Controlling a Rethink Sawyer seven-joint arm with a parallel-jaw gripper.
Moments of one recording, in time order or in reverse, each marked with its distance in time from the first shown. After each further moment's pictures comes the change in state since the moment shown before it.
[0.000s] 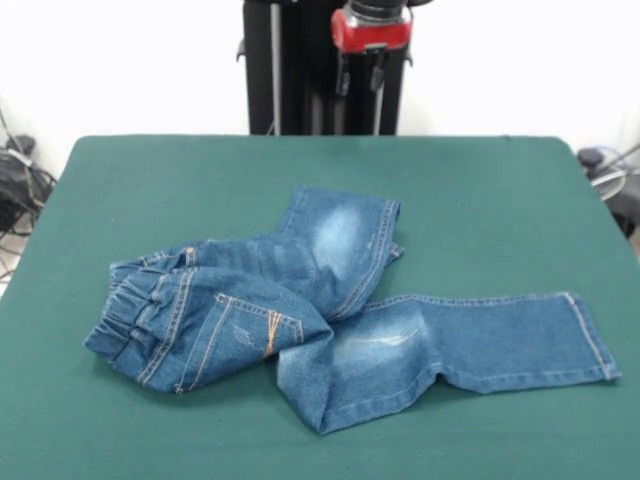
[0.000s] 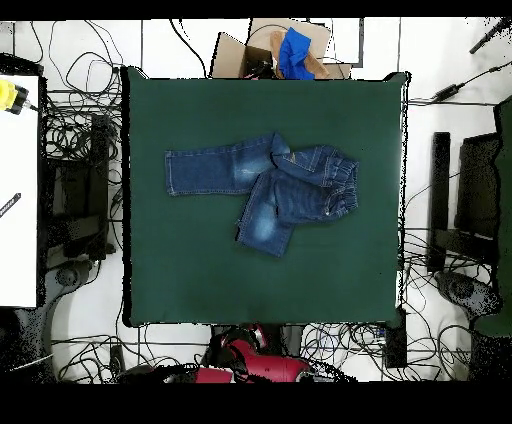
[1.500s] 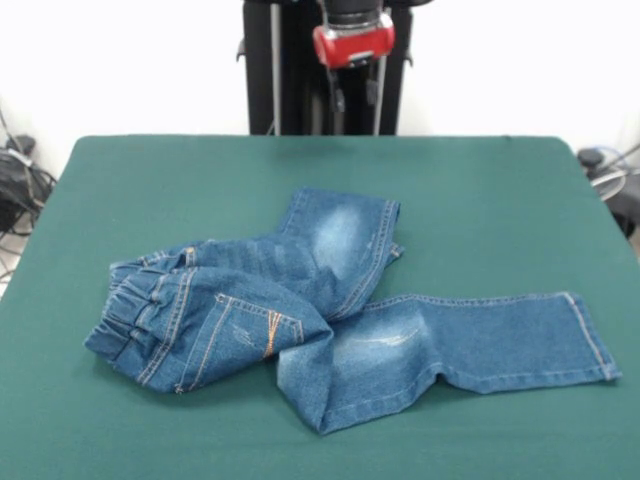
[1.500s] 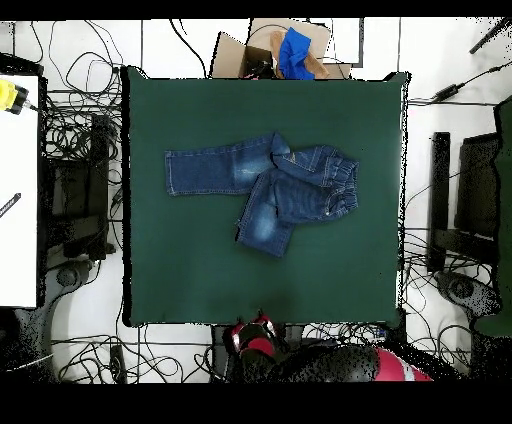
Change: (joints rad) arm -0.314 0.067 0.147 -0.022 -0.248 -0.149 0.000
